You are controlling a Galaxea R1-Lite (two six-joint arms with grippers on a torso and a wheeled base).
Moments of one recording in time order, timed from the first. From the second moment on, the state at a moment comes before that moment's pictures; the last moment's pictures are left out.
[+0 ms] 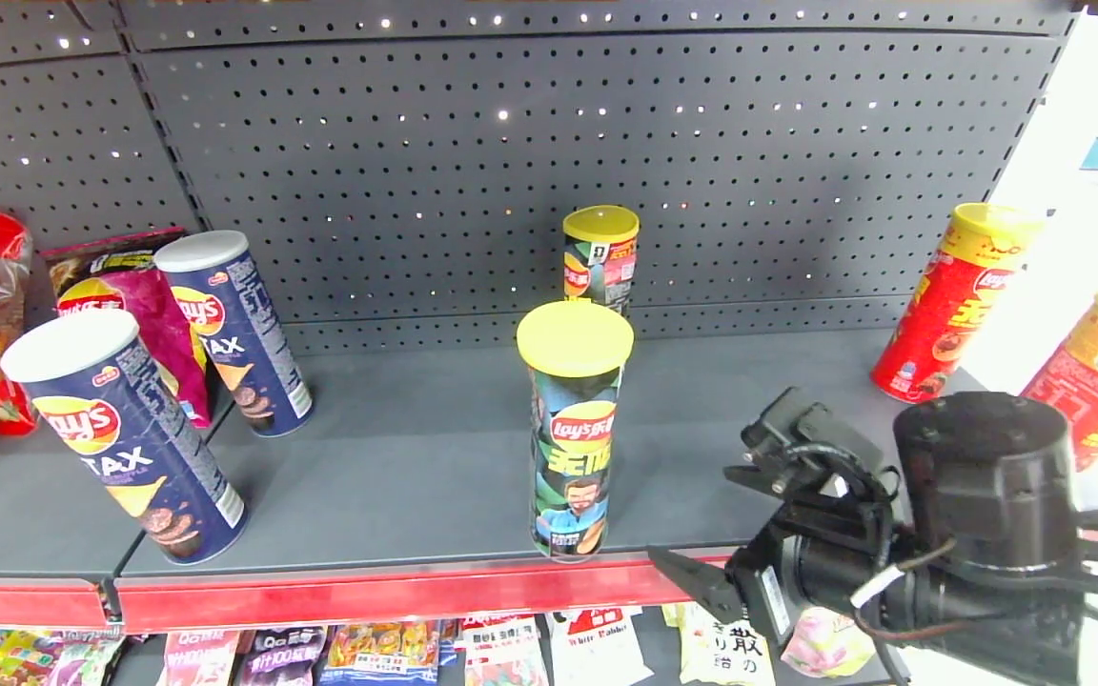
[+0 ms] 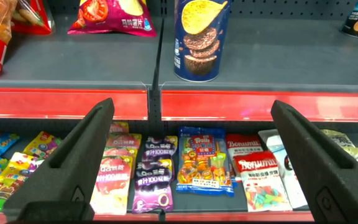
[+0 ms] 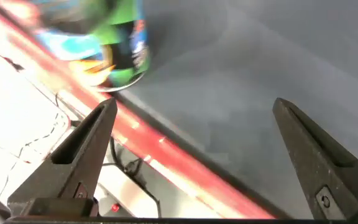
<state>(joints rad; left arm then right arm) 0.00 0.00 0.00 0.00 0.03 -0.04 0.79 1.55 -0.54 -0.51 -0.13 -0.04</state>
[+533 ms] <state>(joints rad) 0.00 0.00 0.00 0.00 0.03 -0.04 0.65 1.08 -0.19 -0.50 0.18 -0.12</state>
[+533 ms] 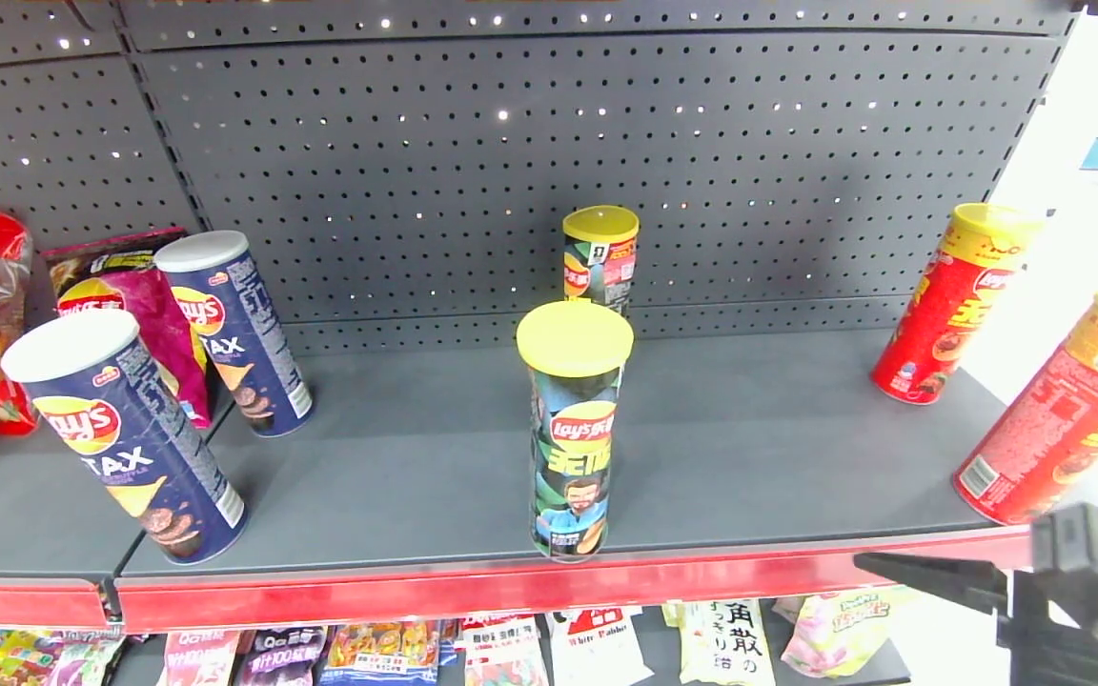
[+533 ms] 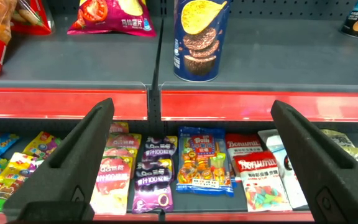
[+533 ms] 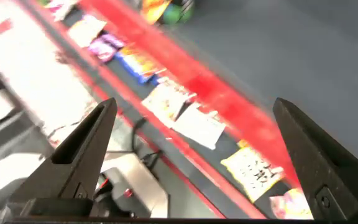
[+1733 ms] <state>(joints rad) 0.00 0.00 0.00 0.00 0.03 -0.04 0.53 1.42 -0.49 -0.84 0.71 -0.06</state>
